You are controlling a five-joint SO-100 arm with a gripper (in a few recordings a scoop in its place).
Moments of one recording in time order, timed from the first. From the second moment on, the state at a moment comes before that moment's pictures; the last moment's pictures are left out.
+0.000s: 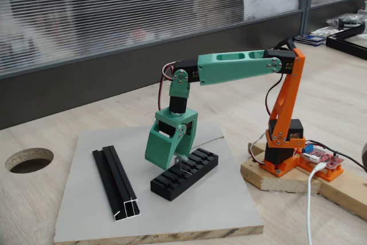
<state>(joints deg) -7.4 93.0 103.7 72.8 41.4</state>
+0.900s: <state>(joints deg) -9.2 93.0 103.7 72.8 41.4</state>
